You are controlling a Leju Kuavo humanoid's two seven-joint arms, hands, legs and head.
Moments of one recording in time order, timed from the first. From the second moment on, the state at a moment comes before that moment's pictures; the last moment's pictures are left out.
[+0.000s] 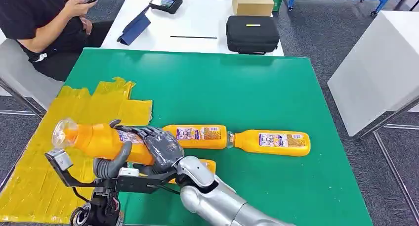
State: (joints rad) left arm 0.07 -0.14 -0.18 -1.48 0.39 -0.03 -0.44; right arm -0.50 0.31 0.87 -0.69 0.73 -0.23 -0.18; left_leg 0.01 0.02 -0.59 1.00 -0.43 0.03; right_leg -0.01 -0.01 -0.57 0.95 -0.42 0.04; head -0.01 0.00
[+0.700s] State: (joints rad) left arm 0.12 -0.09 0.00 -1.56 -0.45 0.43 -0.45; right arm -0.12 0.09 0.72 -1.18 0.76 -0.22 -0.15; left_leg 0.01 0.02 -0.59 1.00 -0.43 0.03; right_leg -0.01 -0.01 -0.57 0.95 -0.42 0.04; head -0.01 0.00
